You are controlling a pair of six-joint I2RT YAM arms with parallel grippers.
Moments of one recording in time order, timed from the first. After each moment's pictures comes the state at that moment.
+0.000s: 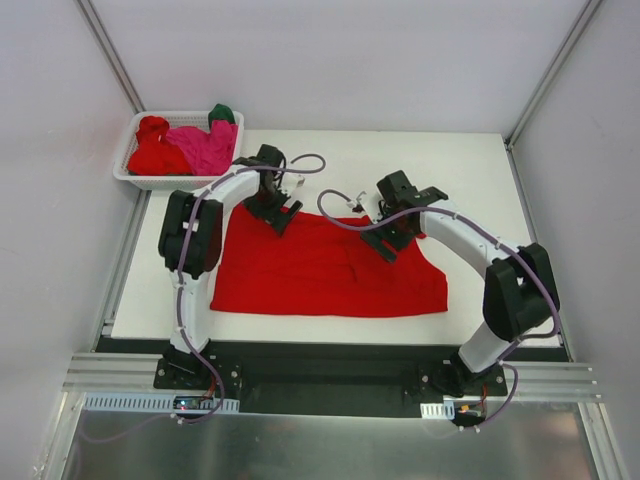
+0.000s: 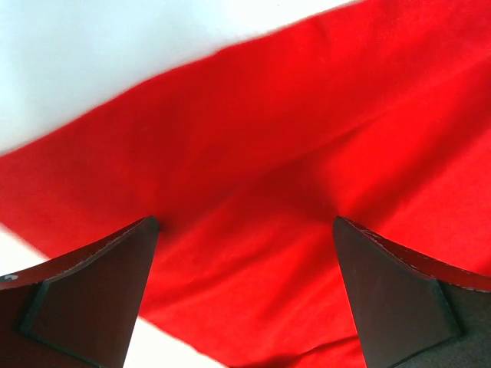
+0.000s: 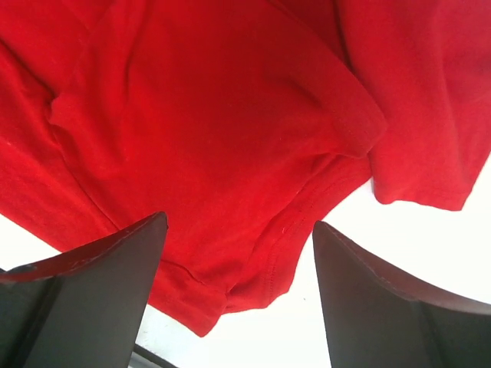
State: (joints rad) left arm -0.32 2.10 1.62 -0.80 0.12 0.35; right arm 0.52 1.63 1.25 -0.83 -0.02 -0.44
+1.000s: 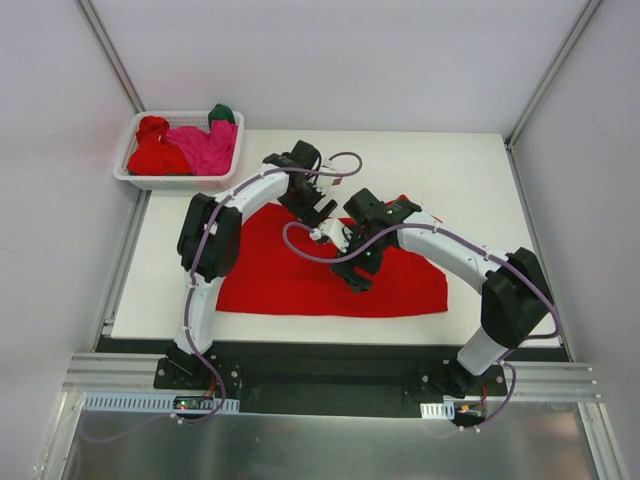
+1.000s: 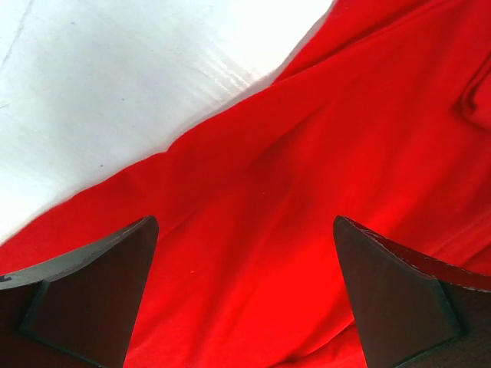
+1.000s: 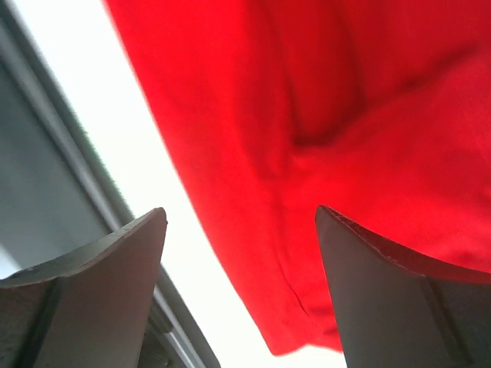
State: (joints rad) left arm -0.48 2.18 1.80 -0.84 0.21 0.31; right arm 0.75 1.63 1.27 -0.93 -0.27 -0.47
